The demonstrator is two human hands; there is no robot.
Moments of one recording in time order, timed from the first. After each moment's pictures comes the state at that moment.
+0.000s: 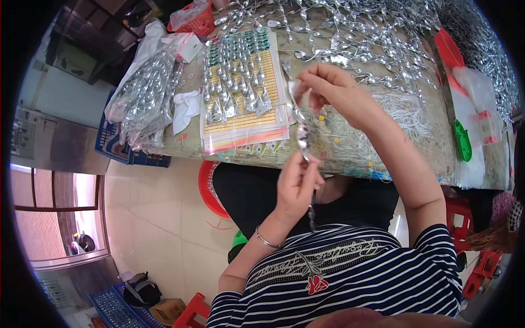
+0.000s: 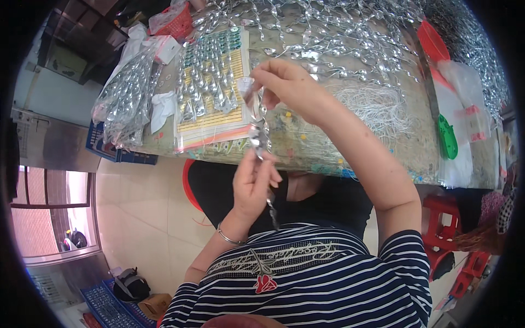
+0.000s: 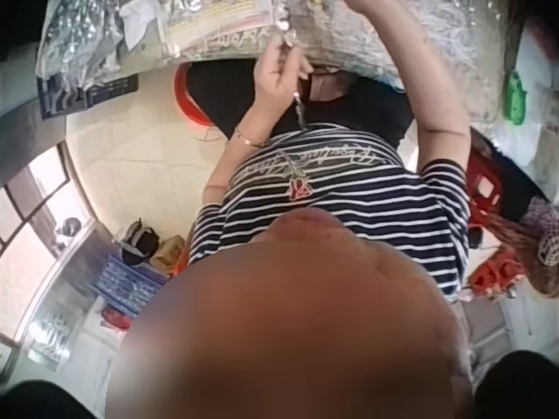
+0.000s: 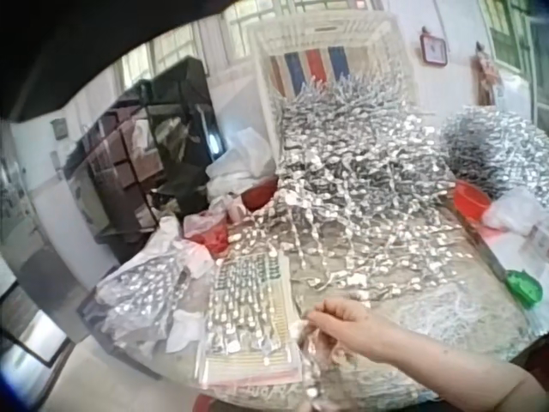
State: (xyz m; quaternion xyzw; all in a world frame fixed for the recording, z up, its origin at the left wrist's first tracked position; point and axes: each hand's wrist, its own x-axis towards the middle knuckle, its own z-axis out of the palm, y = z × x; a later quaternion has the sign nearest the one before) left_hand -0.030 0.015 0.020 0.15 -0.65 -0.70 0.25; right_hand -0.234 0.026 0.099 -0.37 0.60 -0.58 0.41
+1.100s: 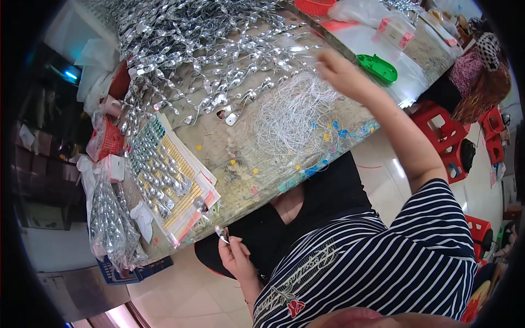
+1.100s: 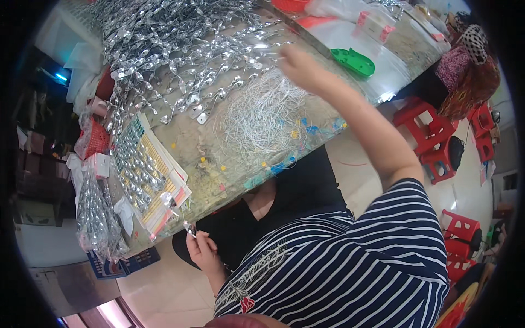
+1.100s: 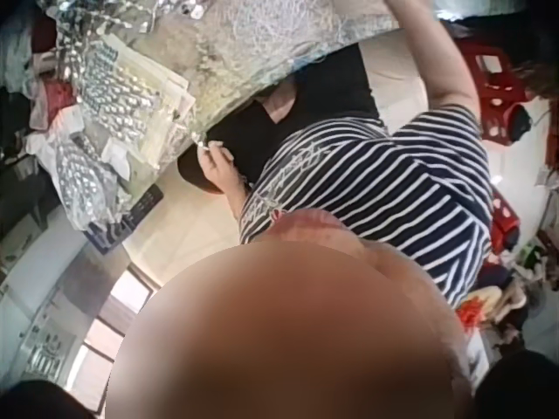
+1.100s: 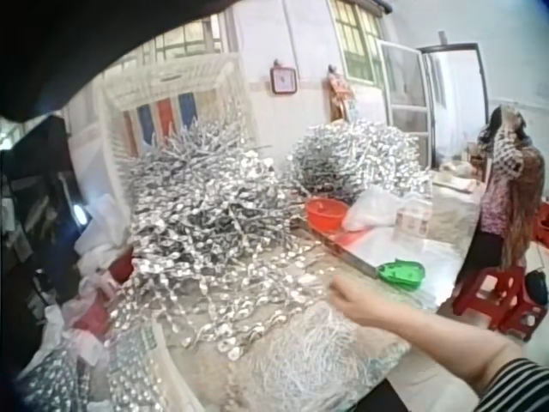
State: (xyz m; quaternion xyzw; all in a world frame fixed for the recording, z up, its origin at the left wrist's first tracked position) left_hand 0.028 0.008 -0.019 0.28 -0.65 -0.65 0.27; right_hand -0.357 0.257 0.062 -0.27 0.86 -0.41 -0.12
